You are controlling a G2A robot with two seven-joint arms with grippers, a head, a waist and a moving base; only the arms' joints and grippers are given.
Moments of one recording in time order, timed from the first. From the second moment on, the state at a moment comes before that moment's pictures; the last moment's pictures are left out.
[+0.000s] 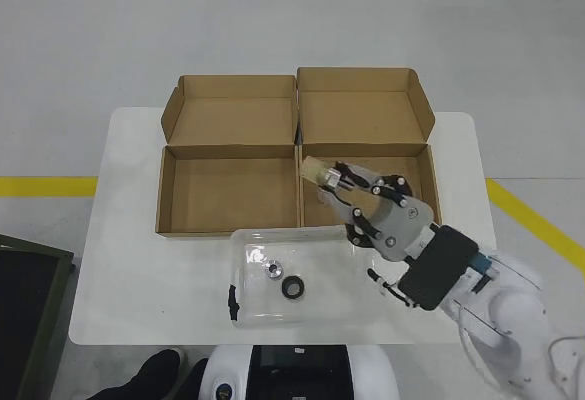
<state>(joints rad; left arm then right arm) -0.37 -0.34 -0.25 -1.16 3.07 0.41 0.06 -1.24 -1.05 1.23 -2.26 -1.30 -0.37 -0.10</state>
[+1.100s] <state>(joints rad) -0.37 -0.34 -0.25 -1.16 3.07 0.41 0.06 -1.31 -1.05 1.21 -2.16 -1.38 -0.57 0.02</state>
